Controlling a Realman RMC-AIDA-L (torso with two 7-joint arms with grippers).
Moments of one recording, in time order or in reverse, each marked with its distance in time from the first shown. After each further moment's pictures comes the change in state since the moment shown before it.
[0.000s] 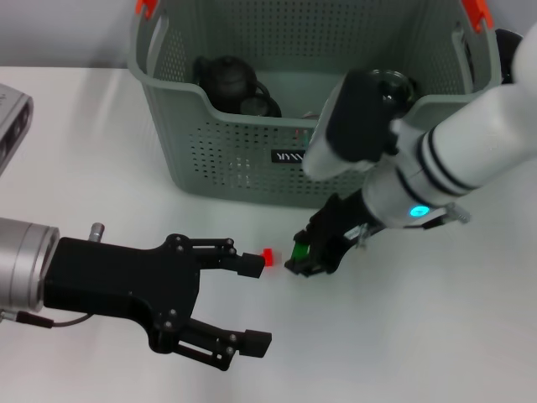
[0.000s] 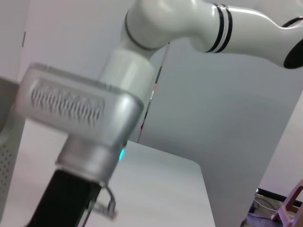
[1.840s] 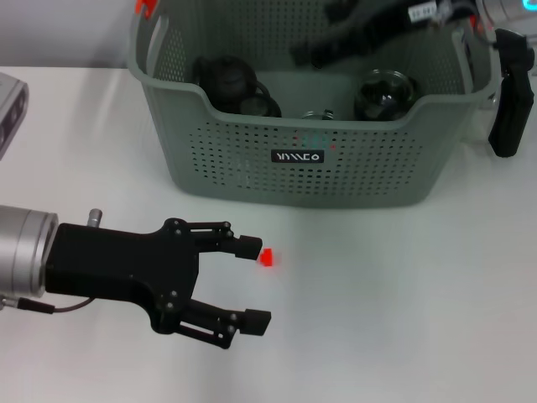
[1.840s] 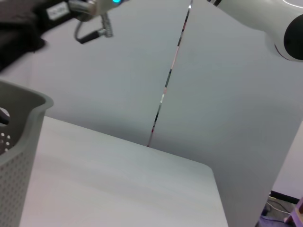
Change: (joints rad) left arm -0.015 0.003 -0.018 -0.002 -0.001 -0.025 0.001; right arm 0.025 -0.031 0.672 -0.311 0.015 -0.282 -0.039
